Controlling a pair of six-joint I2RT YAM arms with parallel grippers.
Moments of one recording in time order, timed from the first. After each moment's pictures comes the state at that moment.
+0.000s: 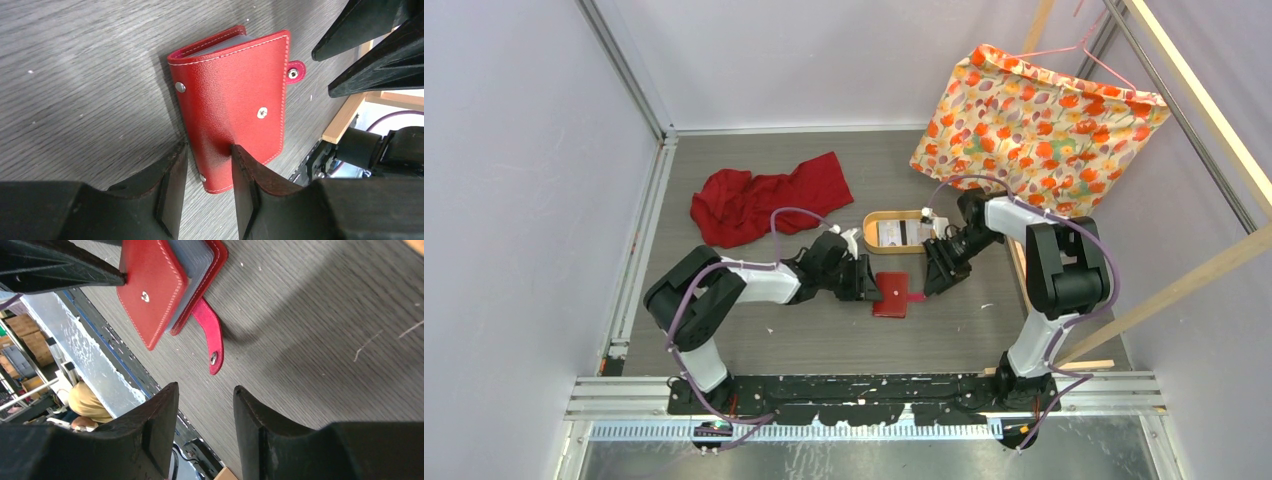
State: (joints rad) left arm -0.79 1.72 0.76 0.24 0.34 -0.77; right arm 0.15 1.79 1.09 -0.96 -0.71 -0.38
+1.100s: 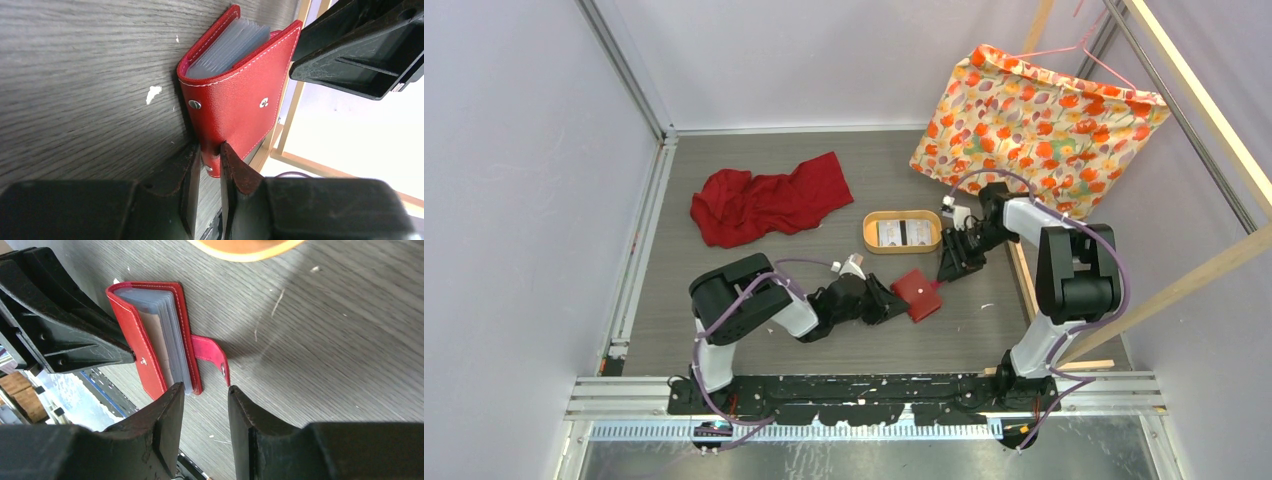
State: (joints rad) left arm -1.02 1.92 0.62 0.85 0.03 -1.44; right arm 0.04 1.75 1.06 -0.85 -0.65 -0.30
